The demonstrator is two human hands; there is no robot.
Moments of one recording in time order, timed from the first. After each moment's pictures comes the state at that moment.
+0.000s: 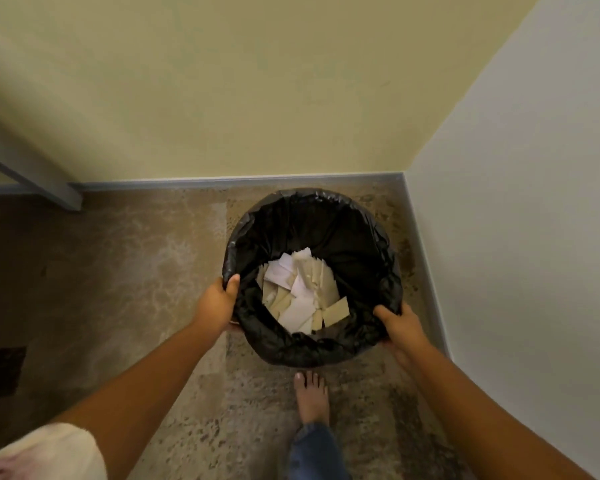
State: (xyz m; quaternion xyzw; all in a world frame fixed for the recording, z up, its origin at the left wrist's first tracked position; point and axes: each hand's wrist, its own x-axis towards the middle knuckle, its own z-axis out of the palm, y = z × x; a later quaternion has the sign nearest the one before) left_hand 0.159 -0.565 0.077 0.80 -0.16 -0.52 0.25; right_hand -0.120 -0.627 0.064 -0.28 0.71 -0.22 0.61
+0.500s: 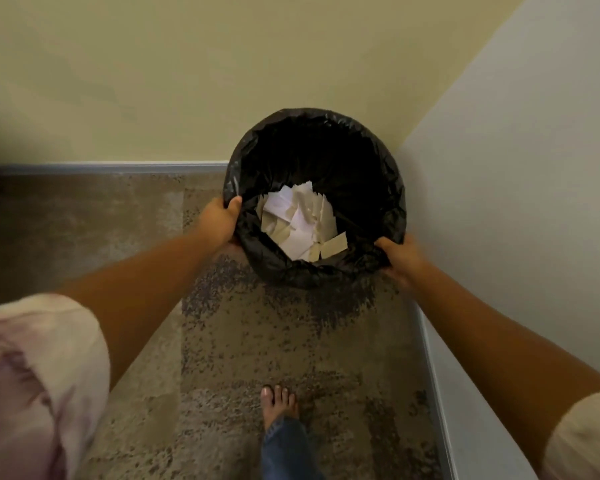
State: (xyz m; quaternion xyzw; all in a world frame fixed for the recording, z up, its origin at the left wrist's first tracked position) left_hand 0.152 -0.737 0.035 0.78 -0.21 -0.51 0.30; right_hand -0.130 -0.791 0.028 -0.33 0.72 -0.23 0.57
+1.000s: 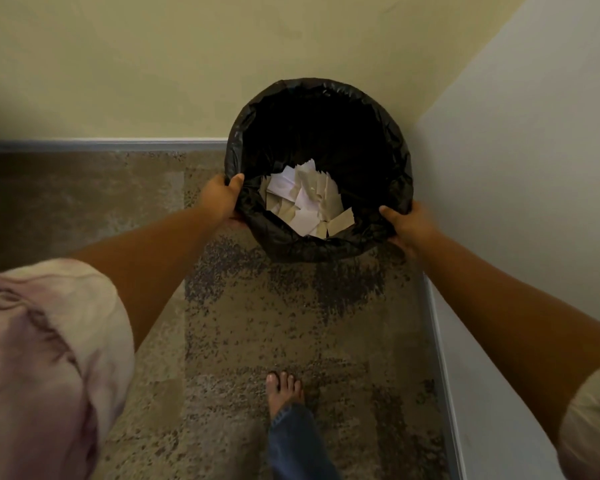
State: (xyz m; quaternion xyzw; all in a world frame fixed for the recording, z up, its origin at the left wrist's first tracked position) left_hand 0.160 -0.750 0.011 0.77 -0.20 -0.52 0.31; right_hand -0.118 -0.818 0.007 -0.37 0.72 -0.22 0.54
